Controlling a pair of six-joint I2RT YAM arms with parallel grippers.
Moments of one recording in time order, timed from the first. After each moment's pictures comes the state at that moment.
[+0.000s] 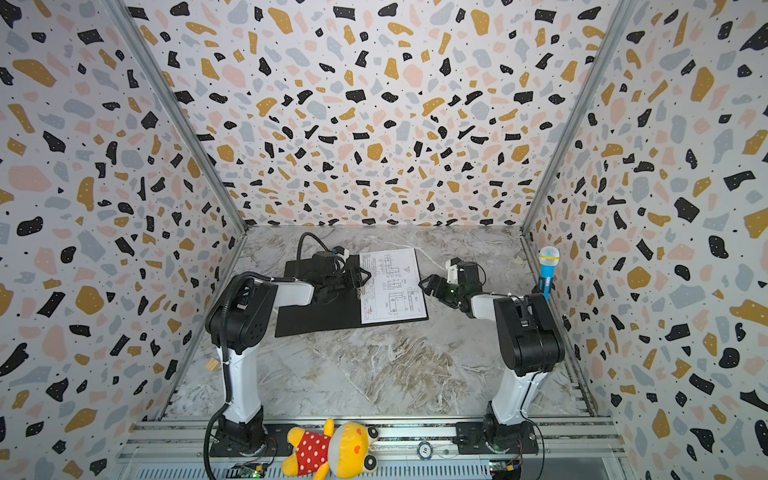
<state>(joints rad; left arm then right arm) -0.34 2.07 1.16 0.25 0.36 -0.51 0.18 1.80 0.86 0.23 -0.51 0.59</state>
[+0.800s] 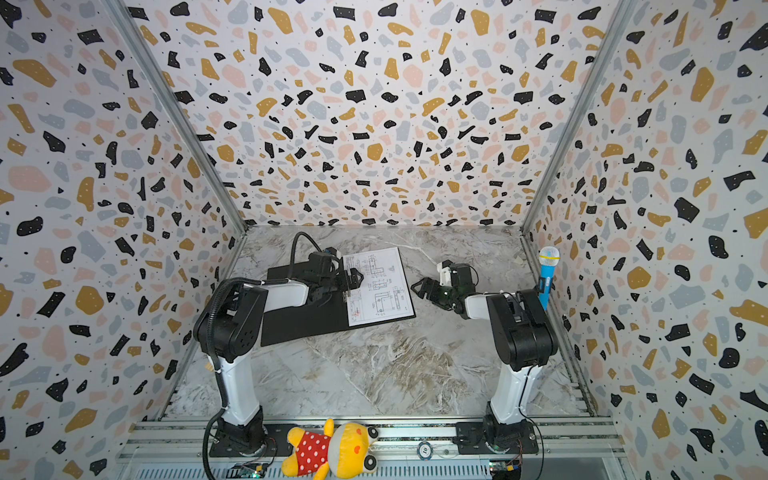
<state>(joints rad) -0.33 1.99 1.12 0.13 0.20 -0.48 0.23 1.85 0.87 0.26 -0.57 0.60</state>
